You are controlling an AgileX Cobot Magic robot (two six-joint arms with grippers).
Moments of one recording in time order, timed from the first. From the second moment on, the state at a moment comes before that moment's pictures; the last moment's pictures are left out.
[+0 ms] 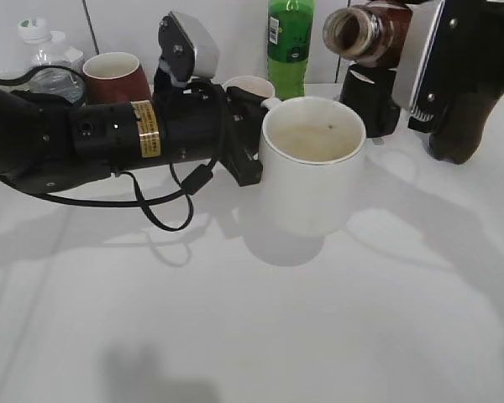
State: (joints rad) left arm -0.54 1.90 -0.99 0.91 -0.93 -0.51; right arm 0.24 1.51 -0.81 -0.96 -0.66 -0.45
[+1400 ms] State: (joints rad) left arm -0.54 1.90 -0.99 0.97 -0.94 -0.51; right arm 0.24 1.51 -0.81 -0.96 -0.66 -0.75
